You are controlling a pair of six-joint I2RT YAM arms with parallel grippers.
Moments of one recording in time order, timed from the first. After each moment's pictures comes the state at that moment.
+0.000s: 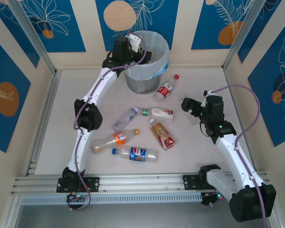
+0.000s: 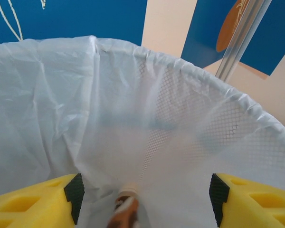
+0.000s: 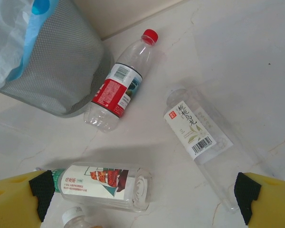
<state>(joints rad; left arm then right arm) -0.42 2.47 2.59 -0.39 0.37 -0.04 0.13 0.92 0.75 -0.39 -0.02 0.46</state>
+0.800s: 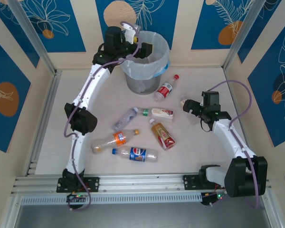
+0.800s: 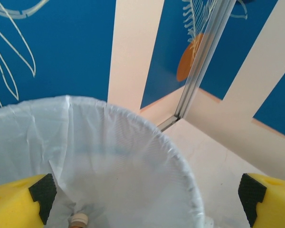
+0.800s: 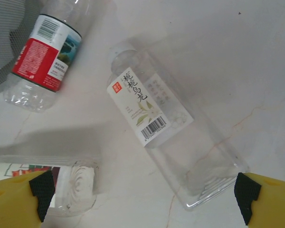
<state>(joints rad) -0.42 2.29 2.59 -0.49 0.45 -0.10 0.03 1.19 0.81 -0.45 -0.03 0.38</state>
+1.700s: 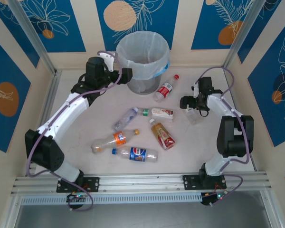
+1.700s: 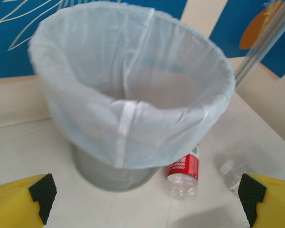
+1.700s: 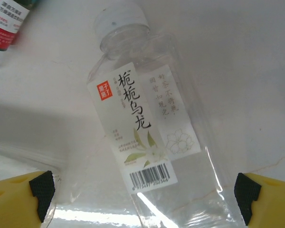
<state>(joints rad) -0.42 1.53 1.43 -0.24 0.10 -0.22 0.00 1.67 1.18 -0.66 -0.11 0.05</state>
